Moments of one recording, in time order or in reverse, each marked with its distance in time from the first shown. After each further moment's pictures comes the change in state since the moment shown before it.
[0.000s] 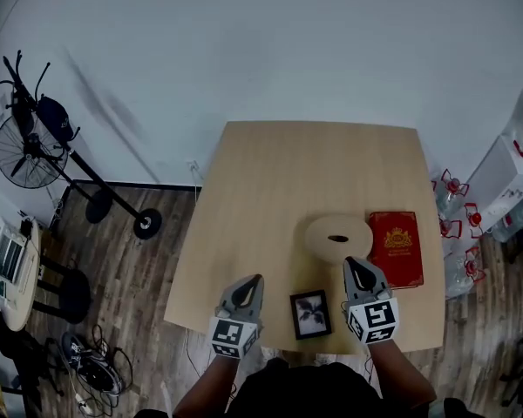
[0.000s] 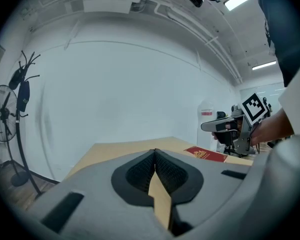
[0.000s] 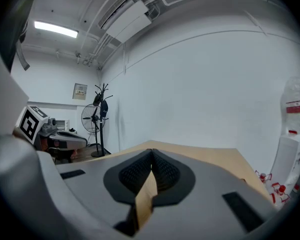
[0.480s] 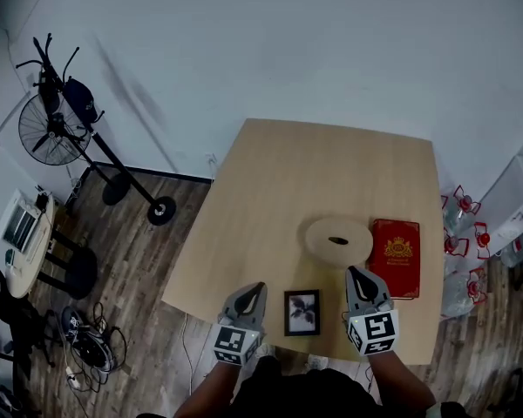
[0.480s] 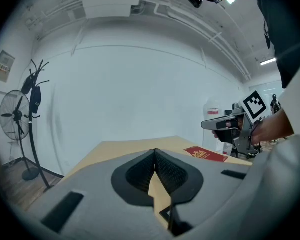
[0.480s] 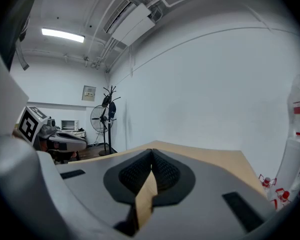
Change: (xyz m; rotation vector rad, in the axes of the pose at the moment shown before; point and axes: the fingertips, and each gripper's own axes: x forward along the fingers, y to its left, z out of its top) left arm -0.023 -0.051 -0.009 -0.014 0.023 0.111; right arm -0.035 -0.013 -0.002 -0.024 -0.013 0.088
